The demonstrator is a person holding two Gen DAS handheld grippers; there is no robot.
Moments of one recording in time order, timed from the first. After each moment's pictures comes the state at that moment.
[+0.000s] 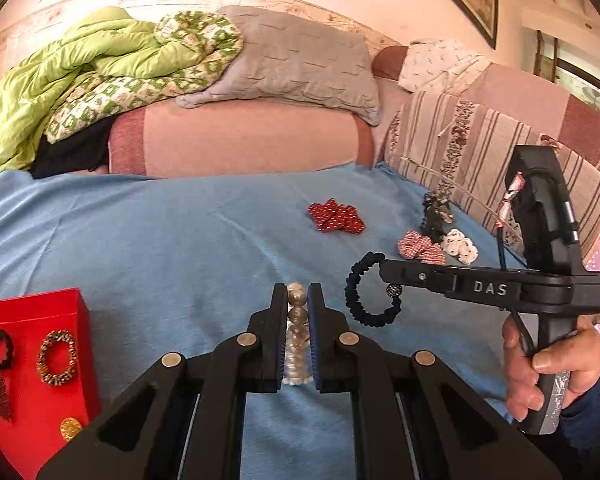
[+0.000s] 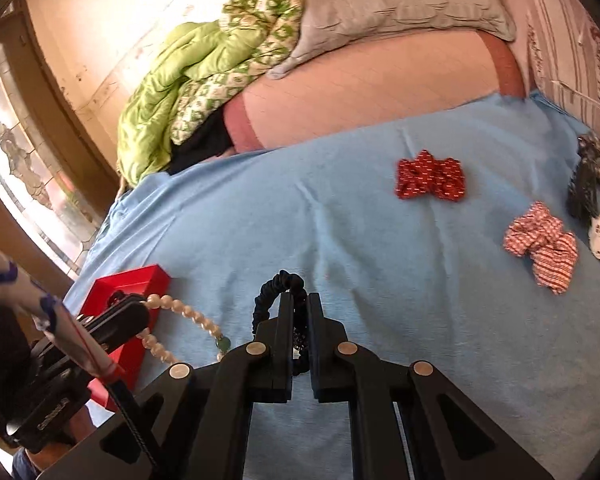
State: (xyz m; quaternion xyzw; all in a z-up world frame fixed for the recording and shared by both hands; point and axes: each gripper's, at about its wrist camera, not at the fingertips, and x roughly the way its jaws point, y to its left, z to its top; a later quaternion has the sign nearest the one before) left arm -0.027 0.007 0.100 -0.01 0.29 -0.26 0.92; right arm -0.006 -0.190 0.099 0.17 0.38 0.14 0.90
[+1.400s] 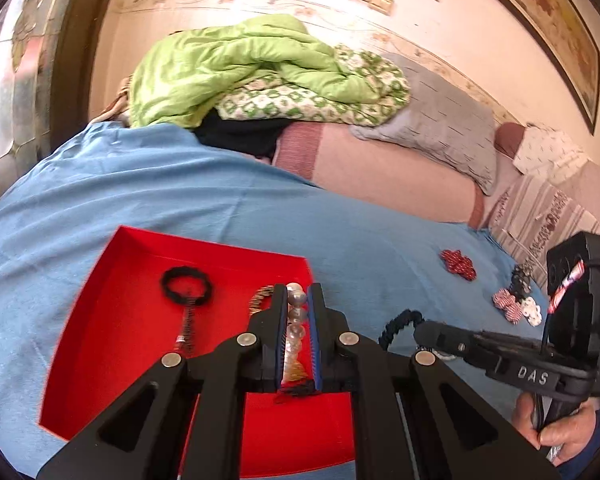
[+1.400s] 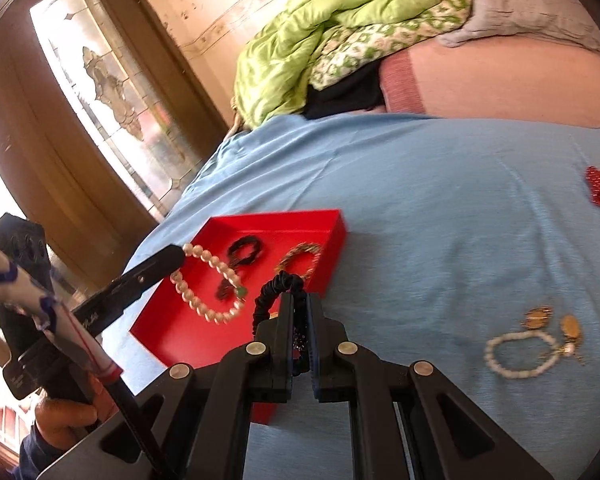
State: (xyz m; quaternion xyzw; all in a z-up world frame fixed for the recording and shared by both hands) left arm -0.080 0.208 0.107 -0.12 0.28 -0.07 0.95; right arm -0.023 0.000 0.104 0.13 0.39 0.32 0.86
